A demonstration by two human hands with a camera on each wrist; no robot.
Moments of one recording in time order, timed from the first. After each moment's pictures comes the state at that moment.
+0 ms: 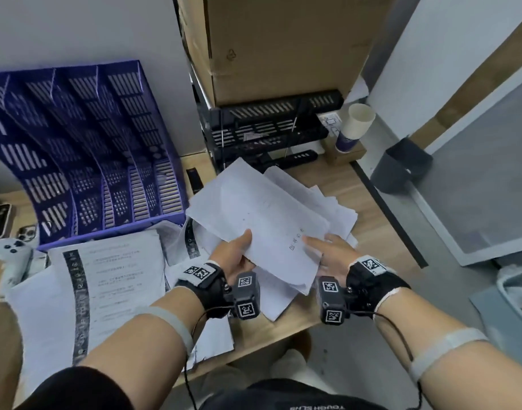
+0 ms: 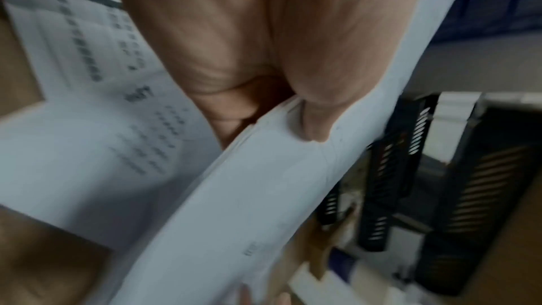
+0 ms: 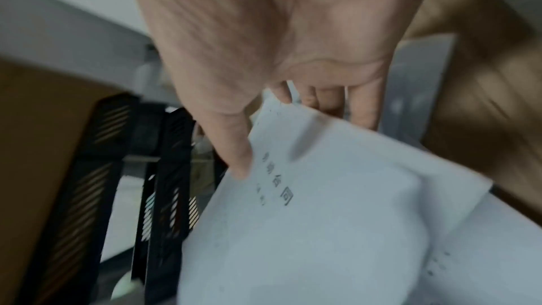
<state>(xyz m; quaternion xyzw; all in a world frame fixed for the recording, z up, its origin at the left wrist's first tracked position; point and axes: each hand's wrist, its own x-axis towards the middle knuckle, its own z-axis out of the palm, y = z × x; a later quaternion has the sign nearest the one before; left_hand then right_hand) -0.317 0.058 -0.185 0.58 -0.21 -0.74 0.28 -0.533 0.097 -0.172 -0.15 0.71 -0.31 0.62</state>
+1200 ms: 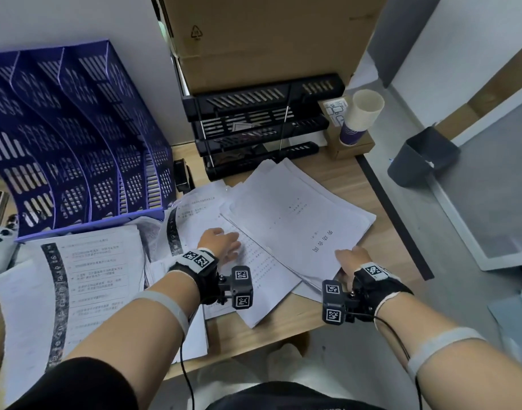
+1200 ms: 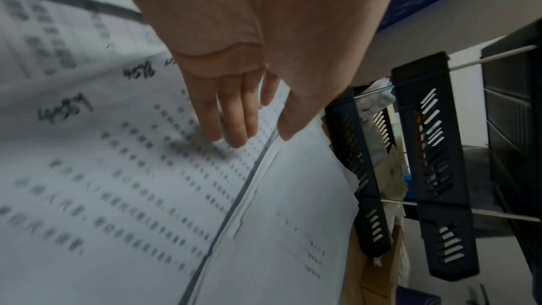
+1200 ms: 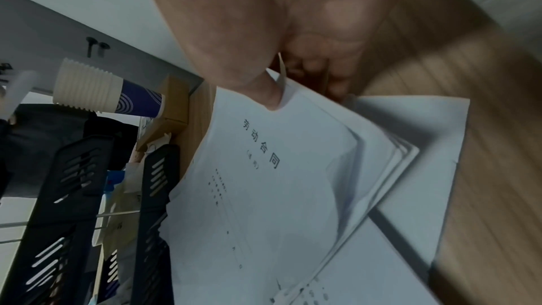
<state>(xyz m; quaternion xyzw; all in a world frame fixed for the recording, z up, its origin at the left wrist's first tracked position) -0.341 0.017 -0.243 0.71 -0.21 -0.63 0.25 -0.625 0.078 -0.256 -0.17 0.84 -0.16 0.49</state>
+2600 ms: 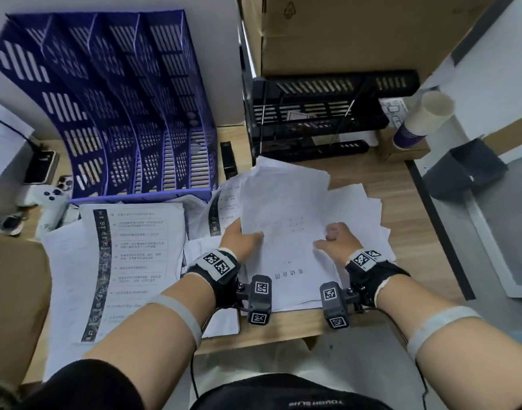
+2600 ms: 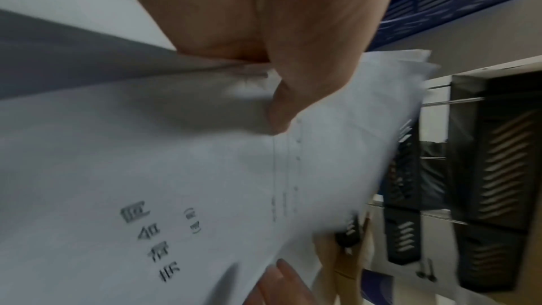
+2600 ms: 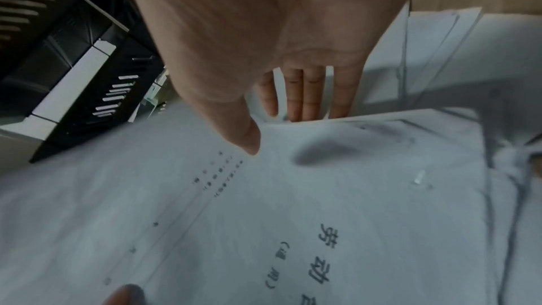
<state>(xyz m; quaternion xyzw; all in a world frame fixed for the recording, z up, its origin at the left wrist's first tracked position) -0.293 0.041 -0.236 0.69 -0.37 -0.56 0.26 -0.531 0.038 -0.250 -0.43 0.76 -0.09 0.49</state>
